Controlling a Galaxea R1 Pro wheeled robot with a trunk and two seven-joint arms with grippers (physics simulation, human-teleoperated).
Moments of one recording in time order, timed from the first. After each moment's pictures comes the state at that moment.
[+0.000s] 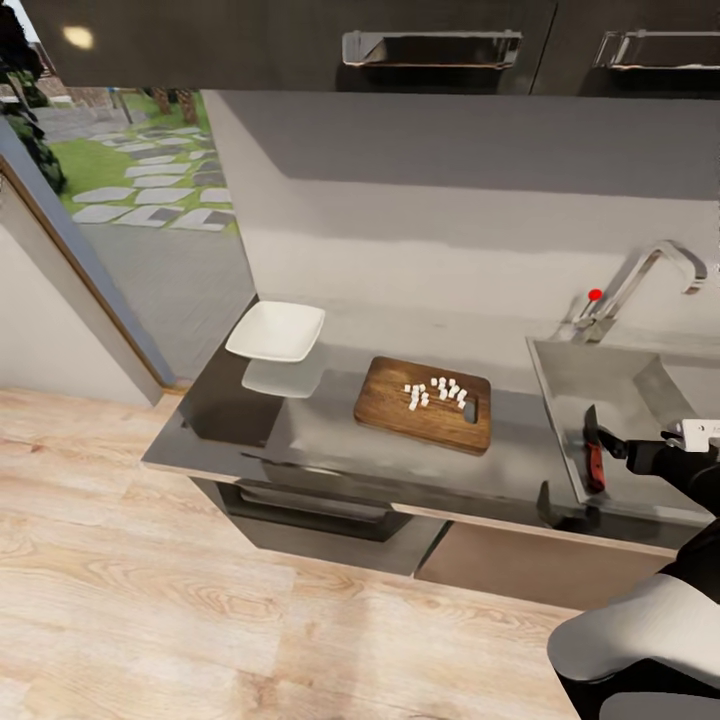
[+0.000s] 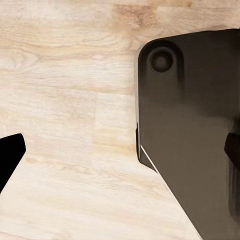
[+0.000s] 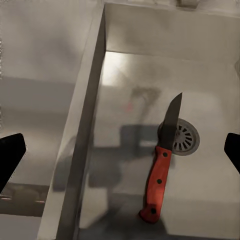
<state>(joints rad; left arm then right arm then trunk) 0.14 0.03 -0.34 -0.26 0.18 -0.58 0.31 -0.84 0.08 -1.08 -1.63 0.93 0.36 1.14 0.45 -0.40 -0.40</state>
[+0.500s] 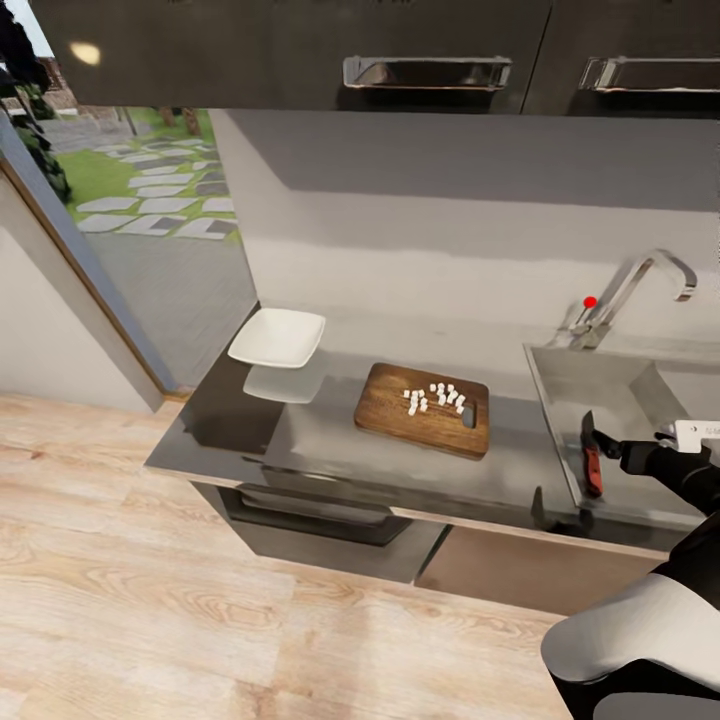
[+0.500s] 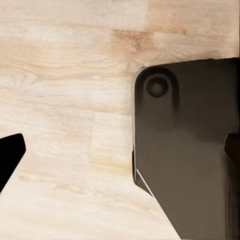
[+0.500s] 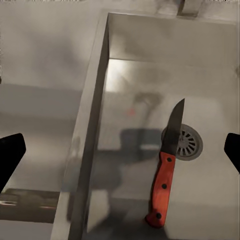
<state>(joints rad) 0.14 0.03 -0.35 -0.29 0.18 -0.61 0.32 -0.84 0.10 -1.08 -1.63 0.93 0.36 1.13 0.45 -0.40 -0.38</state>
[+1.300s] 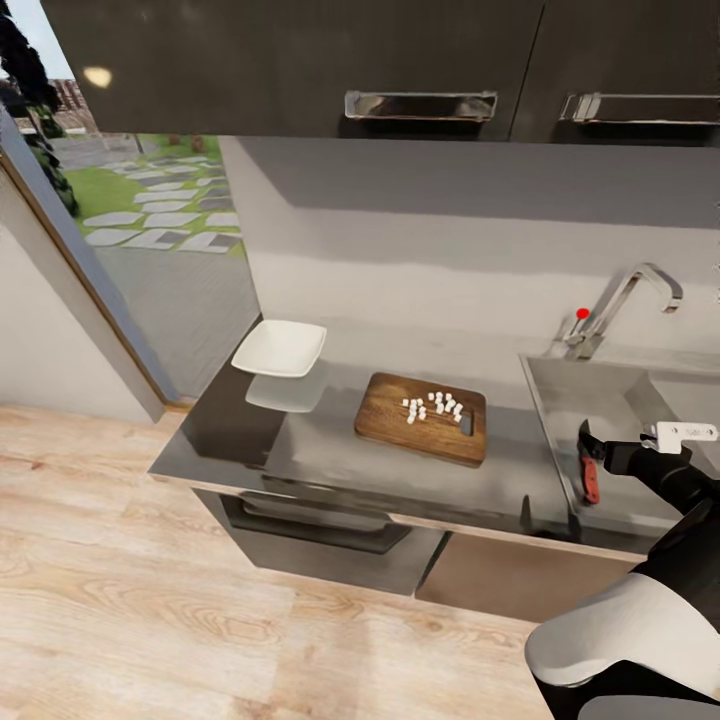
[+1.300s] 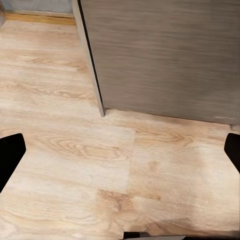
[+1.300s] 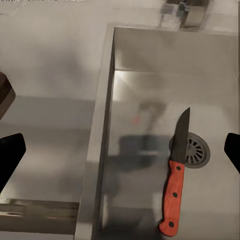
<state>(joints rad) 0.42 0.25 -0.35 -1.14 0.19 -0.67 0.32 -0.84 0.15 -1.08 -1.62 0.93 0.35 1.07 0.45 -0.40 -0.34</state>
